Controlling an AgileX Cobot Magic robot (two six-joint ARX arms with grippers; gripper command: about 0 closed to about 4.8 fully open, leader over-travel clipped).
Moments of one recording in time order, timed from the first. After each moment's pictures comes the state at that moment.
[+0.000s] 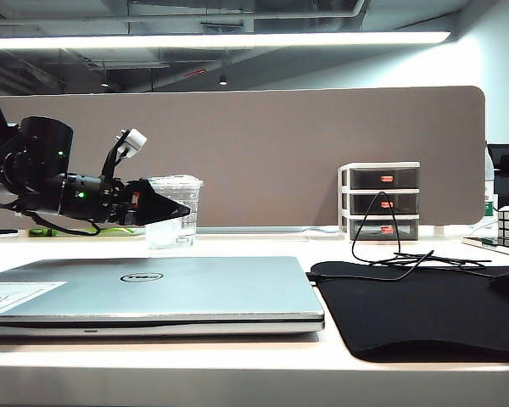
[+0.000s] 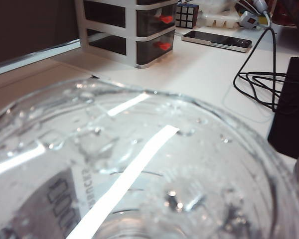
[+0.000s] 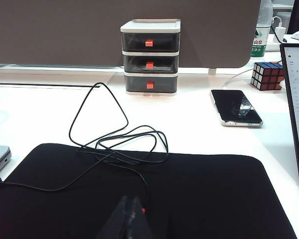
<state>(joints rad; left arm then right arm) -0.06 2.22 1.31 0.66 0.99 0.23 0.13 0.00 0.01 -0.04 0.10 0.00</state>
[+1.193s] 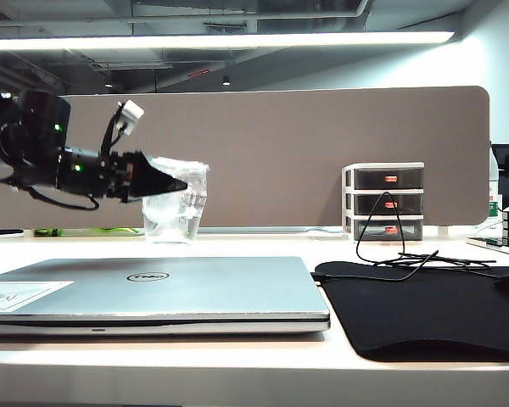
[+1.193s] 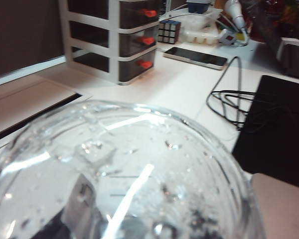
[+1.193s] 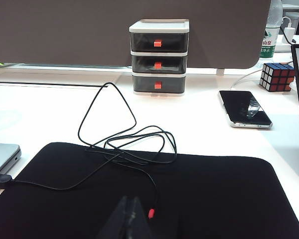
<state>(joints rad) -0.06 2.13 1.29 0.60 1.06 0.18 0.13 0.00 0.01 -0.04 0.09 0.00</state>
